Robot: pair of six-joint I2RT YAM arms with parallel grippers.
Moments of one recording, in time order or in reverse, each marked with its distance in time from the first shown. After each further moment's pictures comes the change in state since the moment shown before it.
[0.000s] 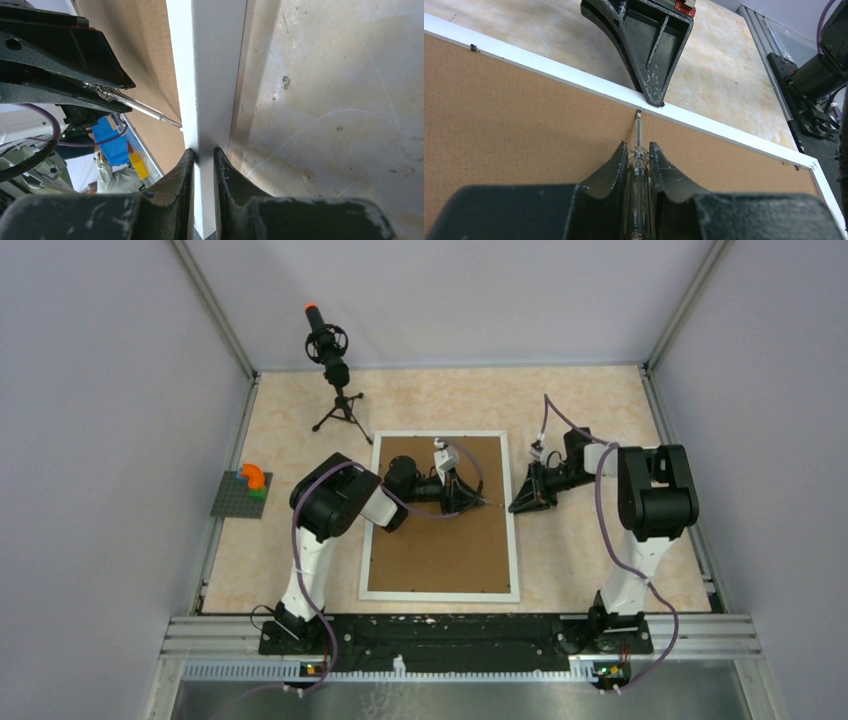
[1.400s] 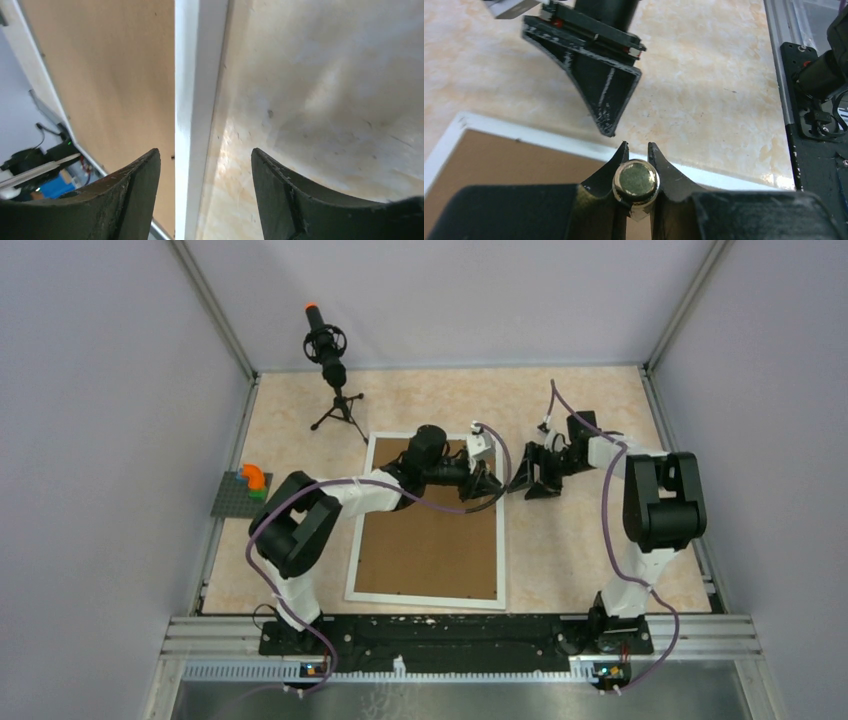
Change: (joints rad) left arm -0.084 -0.387 0.220 -0.867 -0.144 0.389; right arm 0.027 -0.114 0.072 0.021 0.230 0.098
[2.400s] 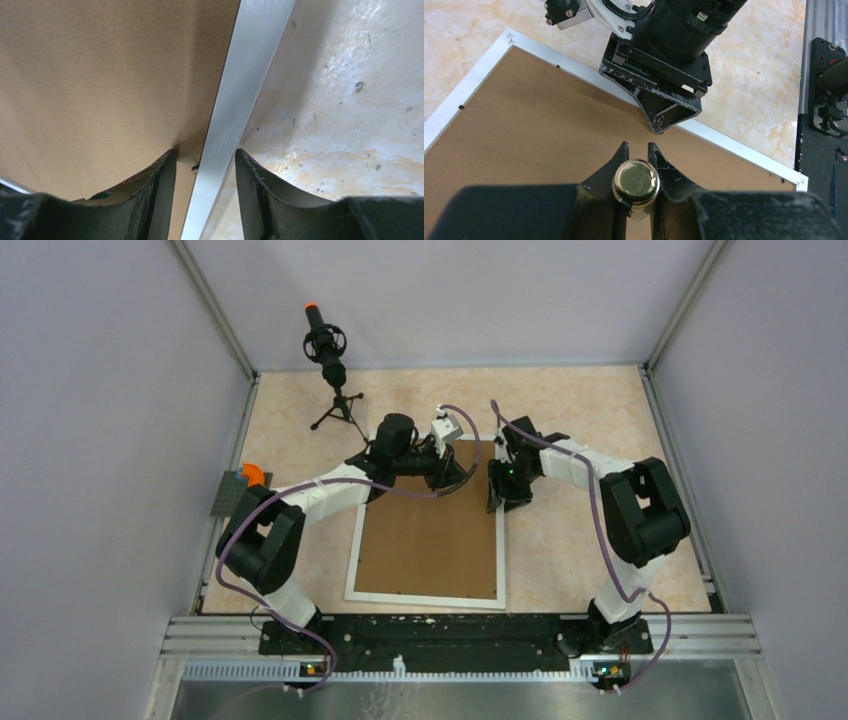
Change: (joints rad) left arm 0.103 -0.132 -0.063 -0.201 -0.068 -0.012; right arm 0.345 -0.028 0.033 -0.101 0.446 0.144
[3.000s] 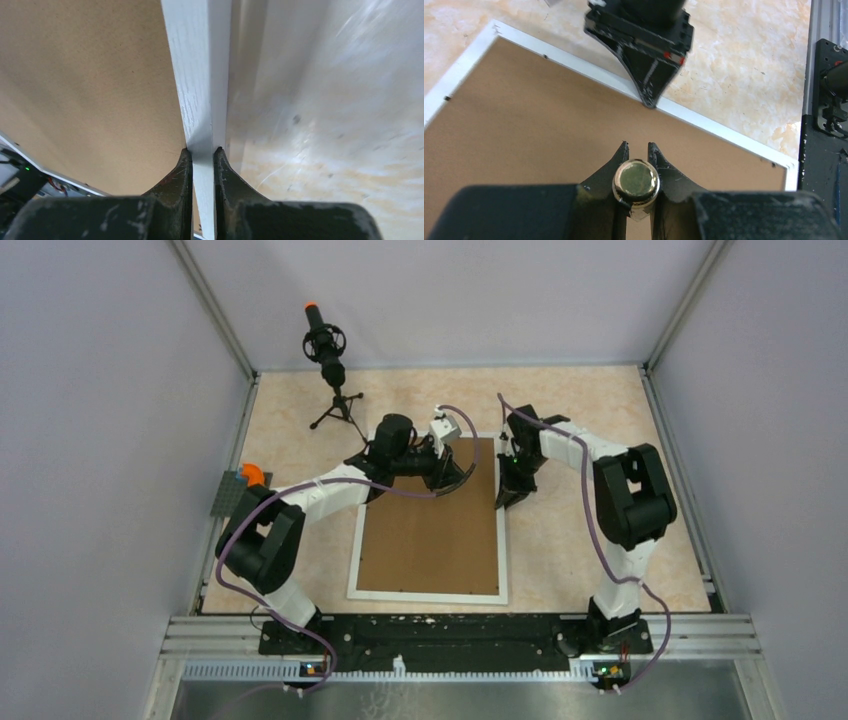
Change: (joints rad) left arm 0.020 0.000 -0.004 -0.002 -0.002 0.001; right arm -0.107 0.169 0.238 -0.225 -0.074 -0.008
